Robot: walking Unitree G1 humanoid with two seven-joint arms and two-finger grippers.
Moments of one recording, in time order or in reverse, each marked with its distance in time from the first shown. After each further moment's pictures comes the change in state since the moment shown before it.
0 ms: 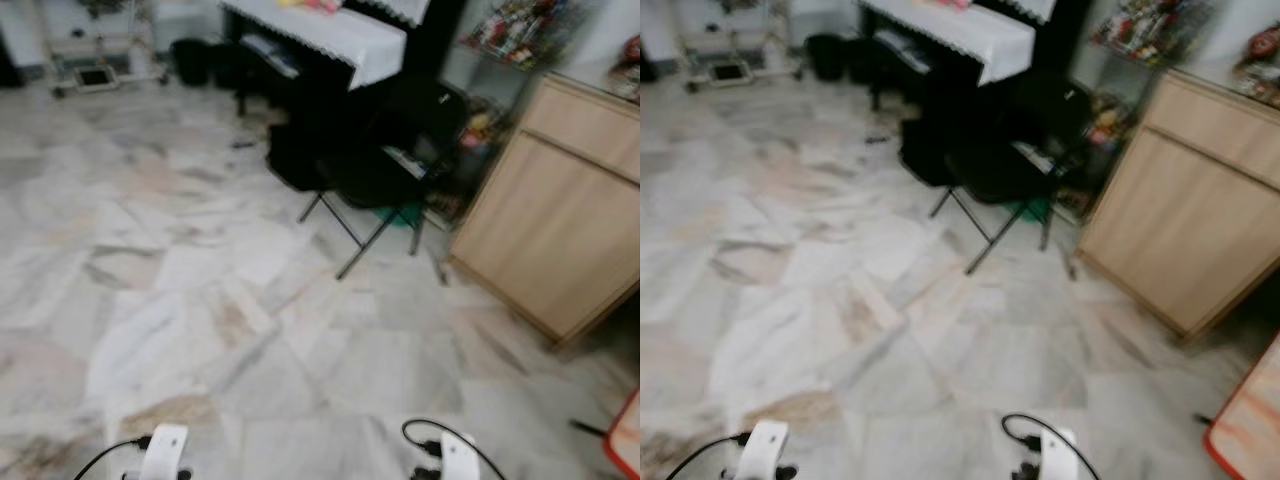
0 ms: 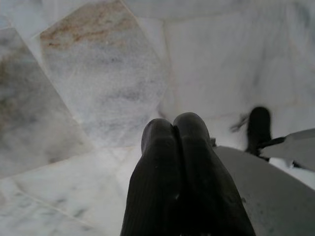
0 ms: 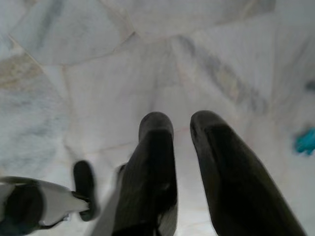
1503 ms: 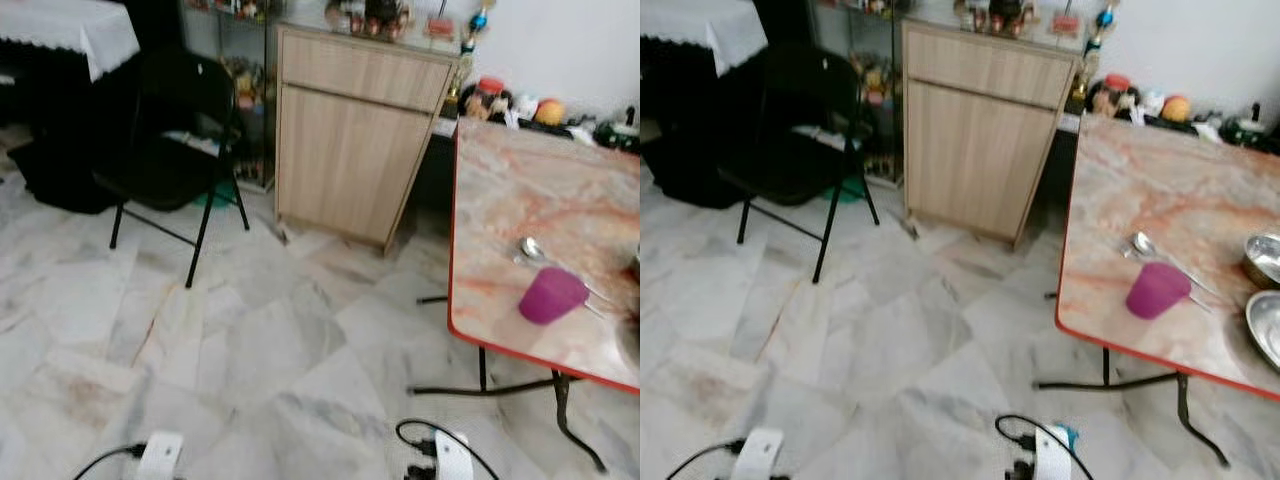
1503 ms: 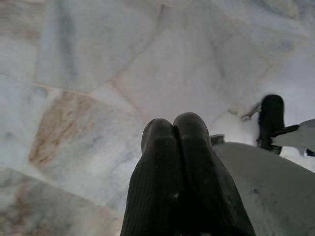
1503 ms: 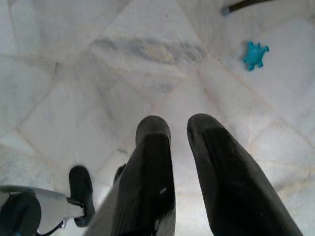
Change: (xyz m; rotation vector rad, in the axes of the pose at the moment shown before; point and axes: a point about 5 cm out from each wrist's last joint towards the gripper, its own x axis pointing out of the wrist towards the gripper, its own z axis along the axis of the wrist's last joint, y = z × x) left arm -0.002 0.004 -0.004 0.041 0.000 0.004; right arm -0.003 -0.011 -0.001 -0.007 -0.017 -0.003
